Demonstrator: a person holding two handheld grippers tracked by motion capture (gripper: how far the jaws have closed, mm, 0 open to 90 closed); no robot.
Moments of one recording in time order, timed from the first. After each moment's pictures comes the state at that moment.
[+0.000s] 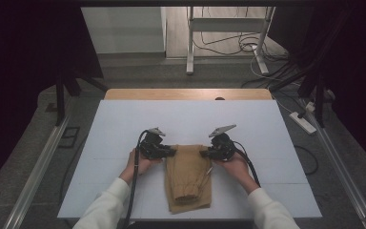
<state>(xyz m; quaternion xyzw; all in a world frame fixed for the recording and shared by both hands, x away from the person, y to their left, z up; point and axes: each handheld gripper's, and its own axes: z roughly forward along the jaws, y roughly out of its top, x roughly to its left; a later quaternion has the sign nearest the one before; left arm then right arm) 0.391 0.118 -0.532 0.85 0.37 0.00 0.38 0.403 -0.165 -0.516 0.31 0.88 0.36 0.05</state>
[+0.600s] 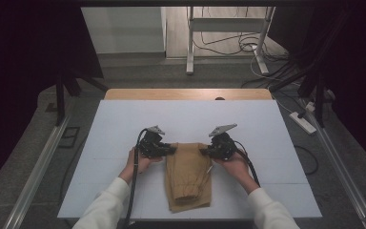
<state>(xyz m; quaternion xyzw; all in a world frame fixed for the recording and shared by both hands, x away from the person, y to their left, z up) 0.392 0.119 -0.524 0.84 0.37 0.01 0.39 0.401 -0.164 -0.507 0.29 0.88 0.37 0.07</state>
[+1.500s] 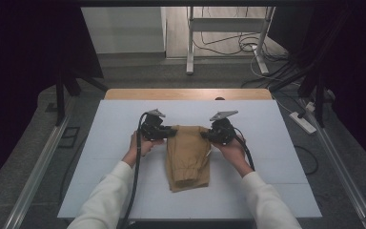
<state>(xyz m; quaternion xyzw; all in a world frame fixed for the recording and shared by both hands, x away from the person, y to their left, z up) 0.446 0.121 -0.498 0.83 0.38 0.05 0.41 0.445 -0.159 -0.489 0.31 0.86 0.39 0.12</state>
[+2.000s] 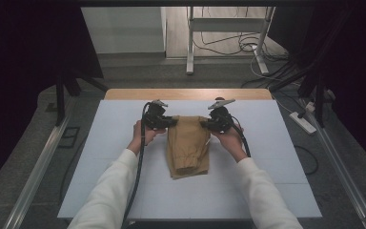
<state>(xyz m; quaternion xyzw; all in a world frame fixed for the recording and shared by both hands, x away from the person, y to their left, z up) 0.475 0.116 -0.491 0.83 0.40 0.07 0.39 0.482 -0.153 -0.482 0.33 0.85 0.38 0.13</state>
